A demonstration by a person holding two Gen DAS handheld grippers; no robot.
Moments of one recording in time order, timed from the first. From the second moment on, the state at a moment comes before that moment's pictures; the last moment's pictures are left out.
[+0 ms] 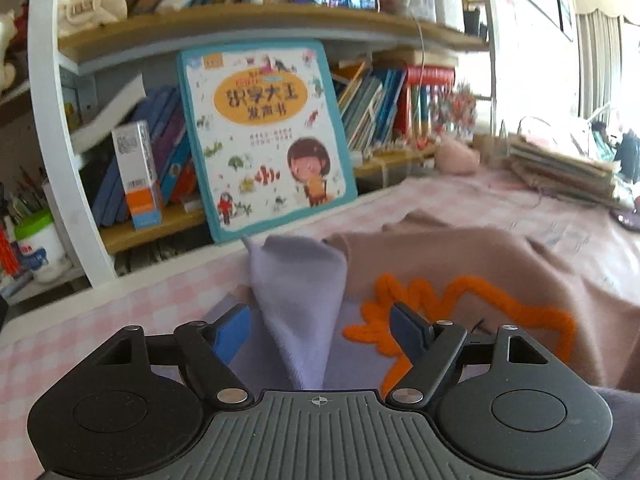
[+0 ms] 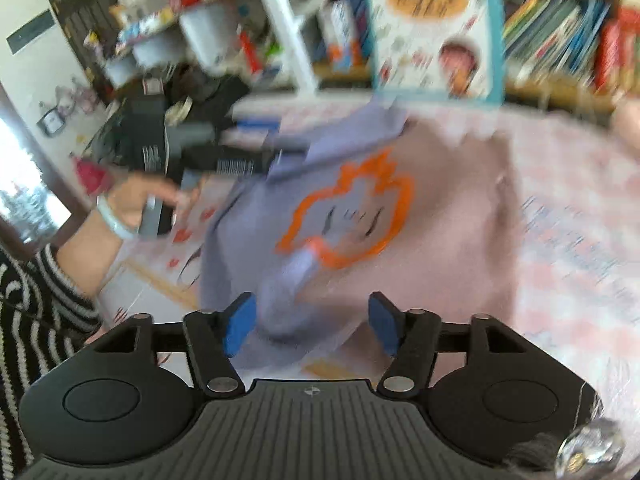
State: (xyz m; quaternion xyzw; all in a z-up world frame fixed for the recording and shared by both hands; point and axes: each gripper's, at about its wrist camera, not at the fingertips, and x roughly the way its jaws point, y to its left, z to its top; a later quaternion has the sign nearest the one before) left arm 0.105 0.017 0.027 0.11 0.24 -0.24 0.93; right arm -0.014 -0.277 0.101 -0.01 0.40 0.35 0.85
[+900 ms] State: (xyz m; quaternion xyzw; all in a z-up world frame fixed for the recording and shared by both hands) left arm 0.130 0.020 0.010 0.09 0.29 -0.23 0.93; right arm 0.204 -0.285 0.011 -0.02 0.40 0.19 0.90
